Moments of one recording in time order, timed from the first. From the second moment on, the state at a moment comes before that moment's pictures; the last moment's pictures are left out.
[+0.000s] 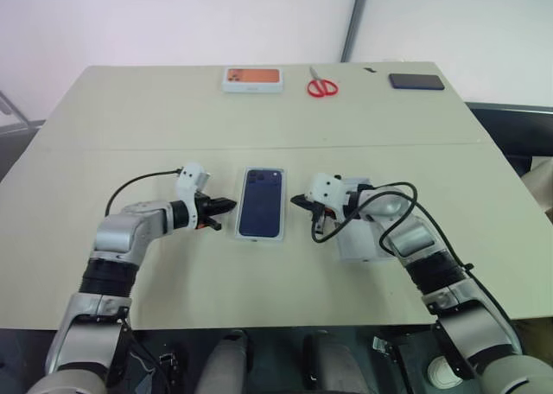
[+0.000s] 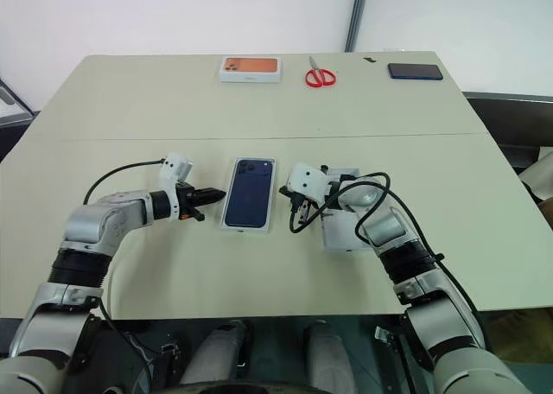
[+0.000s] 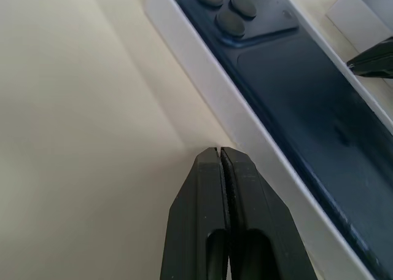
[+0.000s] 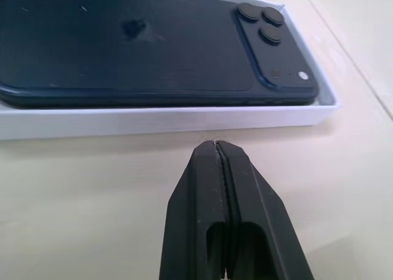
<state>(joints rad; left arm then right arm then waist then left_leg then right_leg) -0.55 0.50 -0.03 0.22 -0.46 0.80 -0.76 -0.62 -0.45 0.31 0.29 -0.07 0.06 0.90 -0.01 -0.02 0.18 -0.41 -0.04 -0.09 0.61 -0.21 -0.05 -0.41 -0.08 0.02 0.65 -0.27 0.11</state>
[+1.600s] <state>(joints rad) -0.73 0.21 -0.20 0.42 -0.32 0.77 -0.93 -0.36 -0.72 0.10 0.05 0.00 0.20 1.04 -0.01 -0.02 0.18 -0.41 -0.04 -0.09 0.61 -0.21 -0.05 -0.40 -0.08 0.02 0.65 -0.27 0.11</state>
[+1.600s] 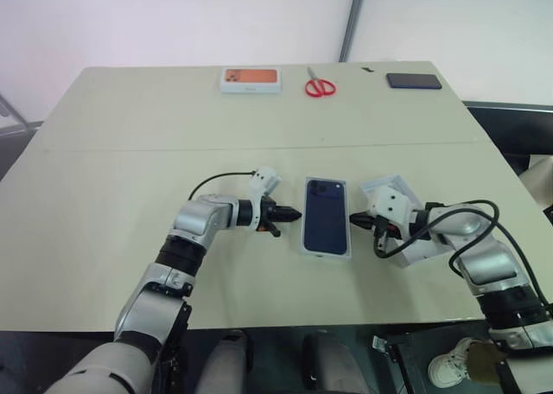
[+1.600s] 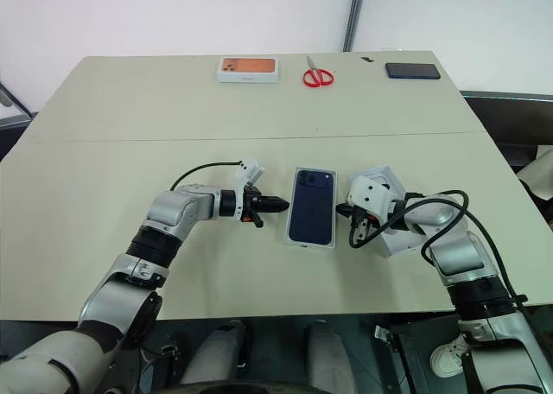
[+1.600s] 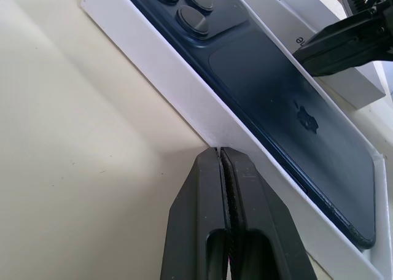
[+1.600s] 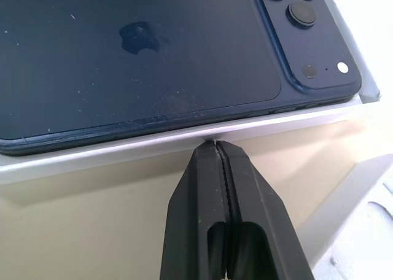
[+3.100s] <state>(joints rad) -0.73 0.28 -0.02 0.39 -0.34 0.66 -0.87 -0.57 -0.72 0.18 0.37 -0.17 0.02 0.87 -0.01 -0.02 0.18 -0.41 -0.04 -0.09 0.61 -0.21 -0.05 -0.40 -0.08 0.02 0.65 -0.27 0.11</state>
